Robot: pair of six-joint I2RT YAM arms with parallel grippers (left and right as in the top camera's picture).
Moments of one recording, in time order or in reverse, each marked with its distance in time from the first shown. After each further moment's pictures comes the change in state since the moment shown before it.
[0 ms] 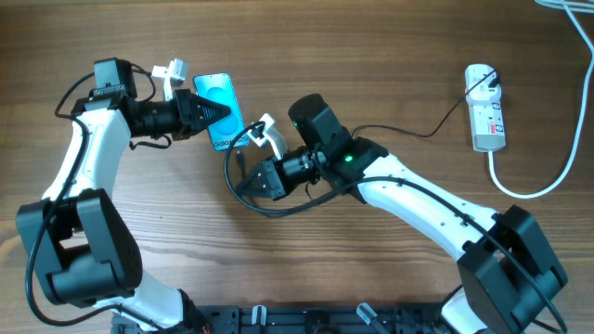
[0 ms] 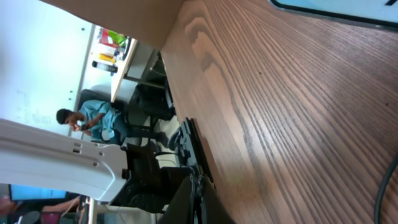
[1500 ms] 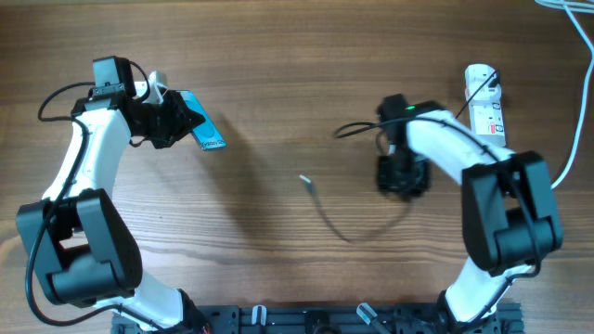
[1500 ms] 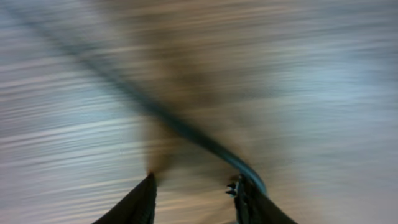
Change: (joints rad) left arm 0.000 0.000 0.000 0.041 -0.544 -0.343; right arm -0.463 0.212 0.034 -0.906 0.954 -0.031
